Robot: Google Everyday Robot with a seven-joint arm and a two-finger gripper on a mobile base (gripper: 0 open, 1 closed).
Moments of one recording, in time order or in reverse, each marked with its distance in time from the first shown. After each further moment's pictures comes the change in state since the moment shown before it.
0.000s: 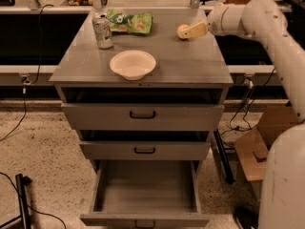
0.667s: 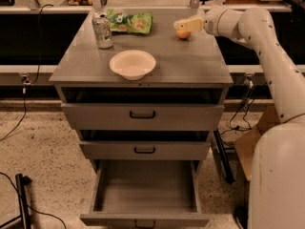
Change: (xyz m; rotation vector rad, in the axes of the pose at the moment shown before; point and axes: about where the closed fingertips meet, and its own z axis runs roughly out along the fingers) arm -0.008 -0.009 0.028 -0.010 -0.164 0.204
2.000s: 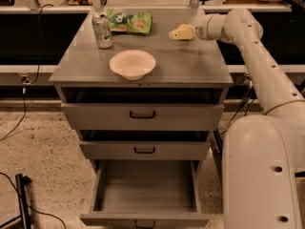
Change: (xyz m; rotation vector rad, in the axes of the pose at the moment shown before) arm 0.049 -0.002 0.041 0.011 0.162 -0.009
